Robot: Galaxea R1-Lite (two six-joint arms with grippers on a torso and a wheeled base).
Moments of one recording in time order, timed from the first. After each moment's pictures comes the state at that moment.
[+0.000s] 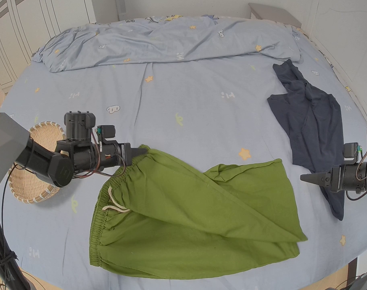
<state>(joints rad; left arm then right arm) -0.22 2.03 -1.06 -0.59 -0.52 -0.19 0.00 1.44 -0.66 -0.14 0.52 0.04</state>
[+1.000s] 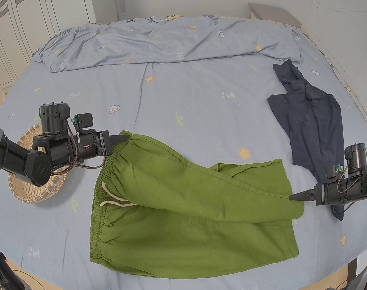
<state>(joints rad) -0.15 1.88 -0.97 -0.64 -0.52 -0.21 -0.06 1.73 -0.61 -0.21 0.58 0.04</state>
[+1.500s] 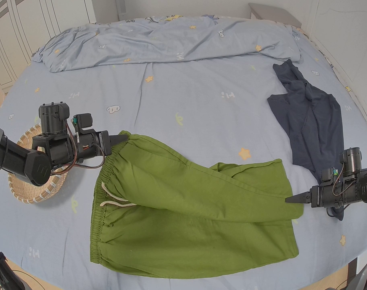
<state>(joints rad) -0.14 1.88 -0.97 -0.64 -0.52 -0.21 -0.06 1.80 -0.60 -0.29 0.63 0.06</state>
